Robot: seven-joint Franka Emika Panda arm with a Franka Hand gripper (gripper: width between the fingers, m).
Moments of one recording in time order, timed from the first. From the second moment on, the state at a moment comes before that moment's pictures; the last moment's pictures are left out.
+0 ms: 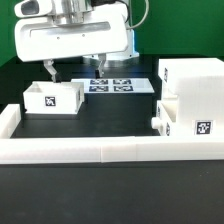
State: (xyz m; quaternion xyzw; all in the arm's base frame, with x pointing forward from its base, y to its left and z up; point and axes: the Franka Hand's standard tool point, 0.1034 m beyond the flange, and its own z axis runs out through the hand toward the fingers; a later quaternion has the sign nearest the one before) arm 0.474 -0.095 0.065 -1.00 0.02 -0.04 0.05
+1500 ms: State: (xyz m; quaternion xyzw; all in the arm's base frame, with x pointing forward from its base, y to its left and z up) arm 0.414 -0.089 0.005 -1.00 0.00 -0.04 0.04
